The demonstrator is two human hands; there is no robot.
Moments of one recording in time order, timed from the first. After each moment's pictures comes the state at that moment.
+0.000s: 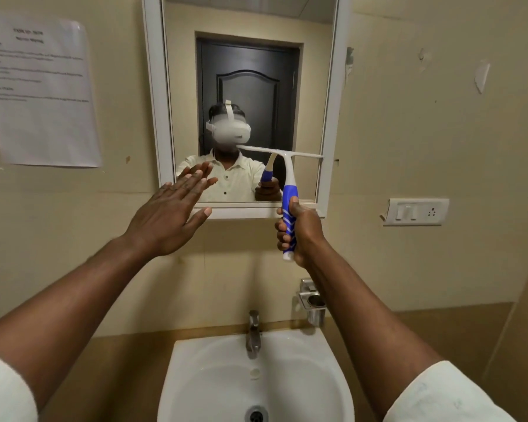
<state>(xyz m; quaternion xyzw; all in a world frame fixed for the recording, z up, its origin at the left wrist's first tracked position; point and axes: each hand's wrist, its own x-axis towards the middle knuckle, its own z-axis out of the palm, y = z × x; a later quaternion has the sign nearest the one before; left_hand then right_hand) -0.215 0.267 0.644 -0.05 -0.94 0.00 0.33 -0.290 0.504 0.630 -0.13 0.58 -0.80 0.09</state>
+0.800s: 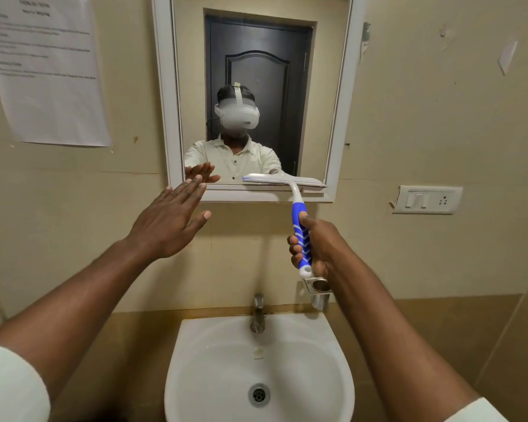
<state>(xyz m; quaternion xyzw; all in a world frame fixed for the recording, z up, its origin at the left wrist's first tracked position) -0.207 0.259 0.606 -0.02 -0.96 0.00 0.29 -0.265 0.524 0.606 -0.01 0.60 -0.77 0.20</state>
